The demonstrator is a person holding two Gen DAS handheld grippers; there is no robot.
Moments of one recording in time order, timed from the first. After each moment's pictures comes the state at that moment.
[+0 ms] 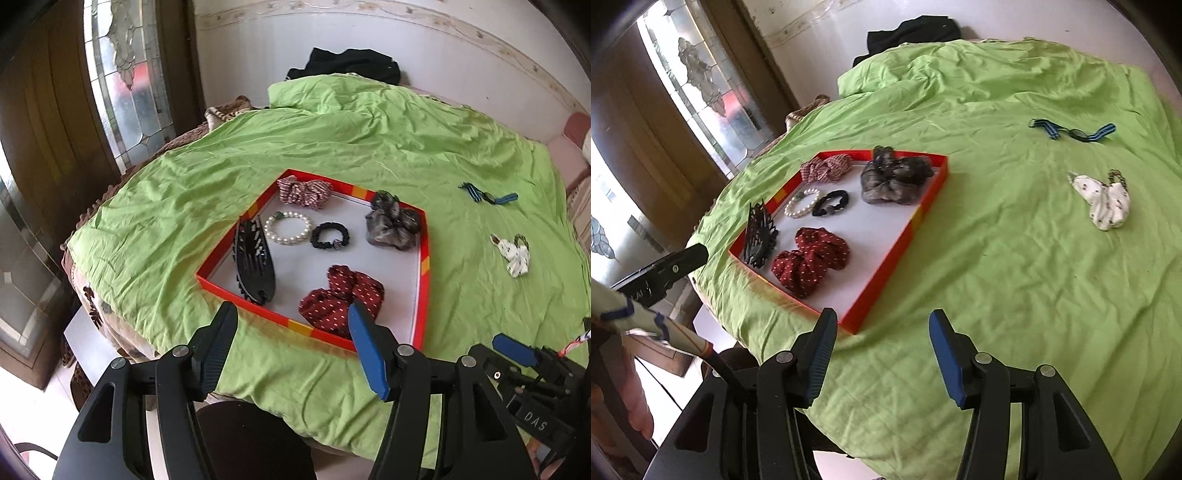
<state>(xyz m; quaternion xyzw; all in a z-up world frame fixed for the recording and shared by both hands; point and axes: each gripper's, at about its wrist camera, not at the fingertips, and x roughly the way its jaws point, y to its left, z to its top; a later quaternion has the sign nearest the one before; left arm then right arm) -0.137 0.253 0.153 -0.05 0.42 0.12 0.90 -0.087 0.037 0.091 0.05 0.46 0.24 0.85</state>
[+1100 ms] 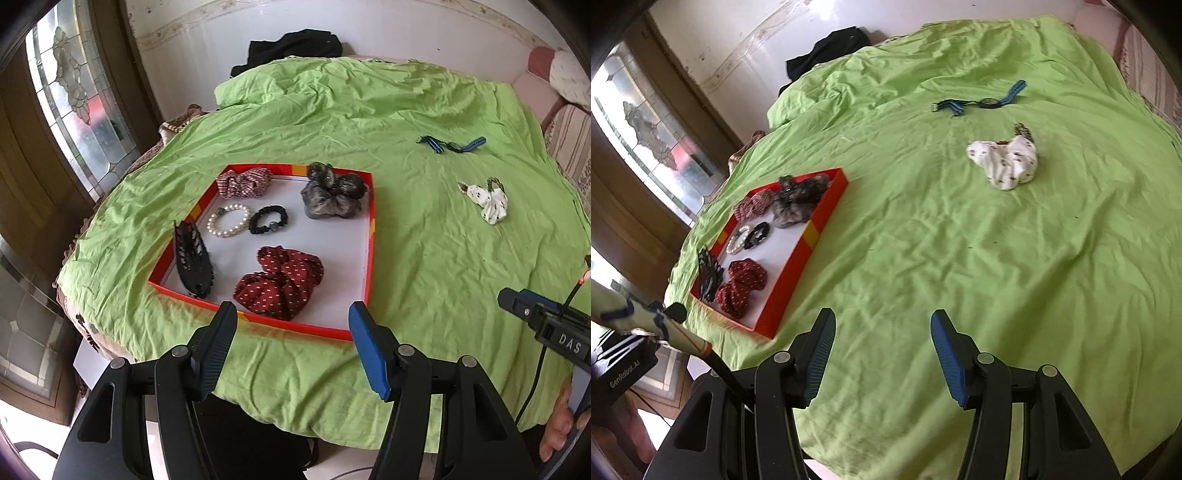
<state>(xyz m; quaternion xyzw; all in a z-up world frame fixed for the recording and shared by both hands) -0.128 0.171 0.142 0.04 0.45 0.08 0.89 -0.082 -0.070 0.072 0.14 0.47 0.15 0.86</state>
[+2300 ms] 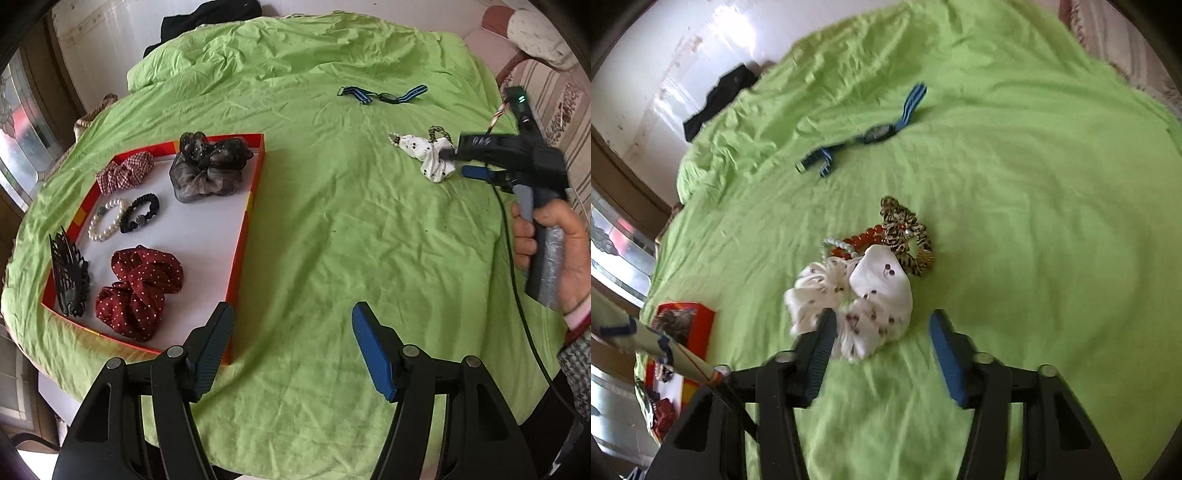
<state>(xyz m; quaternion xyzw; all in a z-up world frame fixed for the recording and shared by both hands) -0.073 0.092 0.084 0.04 0.50 -0.03 0.86 0.099 -0.187 0.018 0.20 0.48 0.05 0.85</state>
